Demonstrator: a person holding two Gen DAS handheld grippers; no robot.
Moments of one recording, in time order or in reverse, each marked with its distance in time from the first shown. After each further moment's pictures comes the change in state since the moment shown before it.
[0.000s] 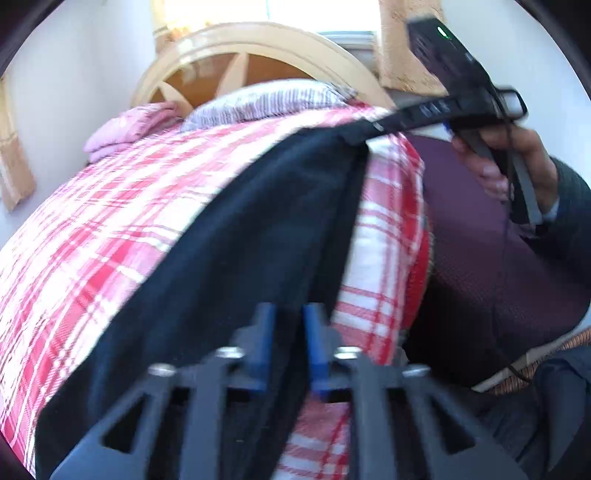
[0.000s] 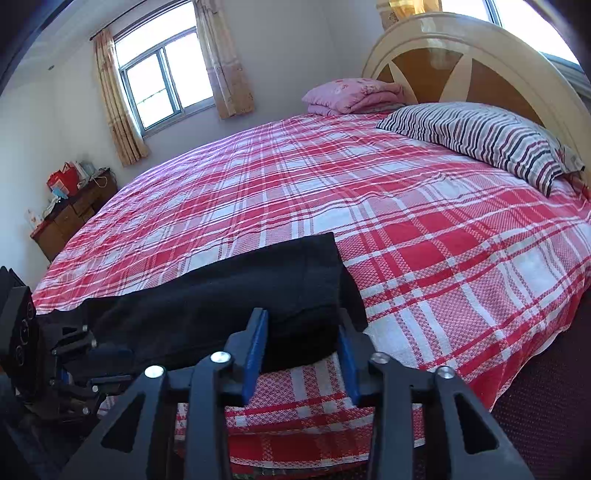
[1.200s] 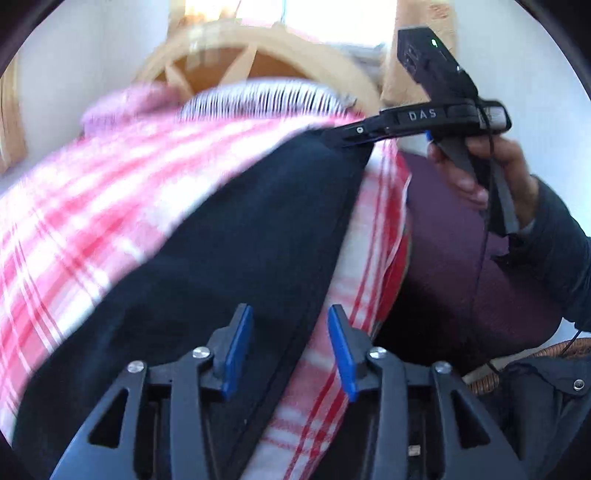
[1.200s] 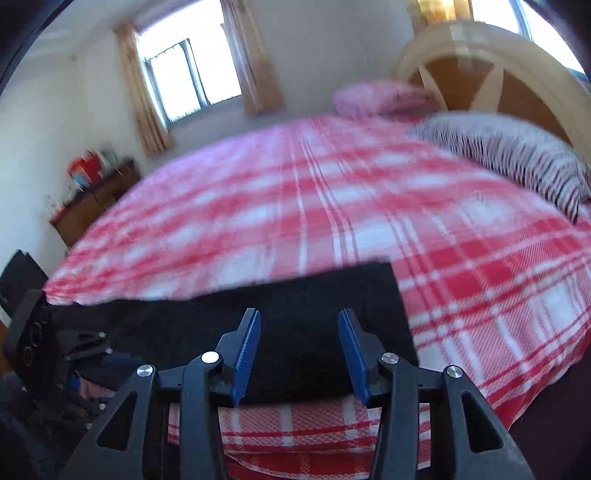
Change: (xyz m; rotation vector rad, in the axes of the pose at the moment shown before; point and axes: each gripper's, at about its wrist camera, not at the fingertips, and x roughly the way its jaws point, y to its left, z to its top) left arm 0.000 0.023 -0.004 -0.151 0.026 -0.115; right arm 0.023 0.018 0.016 -0.025 0.121 0.019
